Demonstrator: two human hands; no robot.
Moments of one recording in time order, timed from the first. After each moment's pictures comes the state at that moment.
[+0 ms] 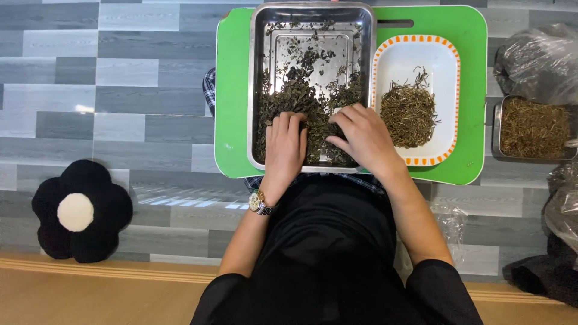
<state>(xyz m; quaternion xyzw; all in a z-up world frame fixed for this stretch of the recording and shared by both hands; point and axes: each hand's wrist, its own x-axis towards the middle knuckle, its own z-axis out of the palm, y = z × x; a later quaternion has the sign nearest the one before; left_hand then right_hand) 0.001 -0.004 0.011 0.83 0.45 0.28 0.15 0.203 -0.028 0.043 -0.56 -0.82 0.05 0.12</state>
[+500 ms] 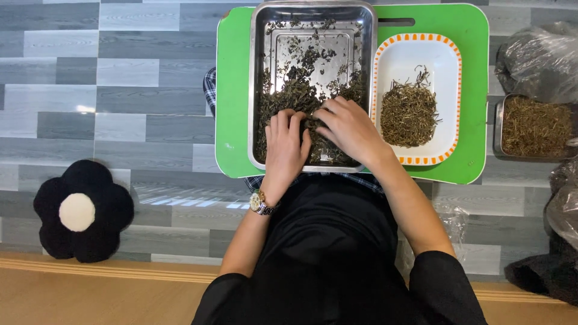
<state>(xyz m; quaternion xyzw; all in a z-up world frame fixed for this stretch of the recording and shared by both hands) 0.001 -0.002 0.003 0.84 0.45 0.29 0.13 0.189 -0.003 0.036 -0.52 -0.85 0.07 0.11</state>
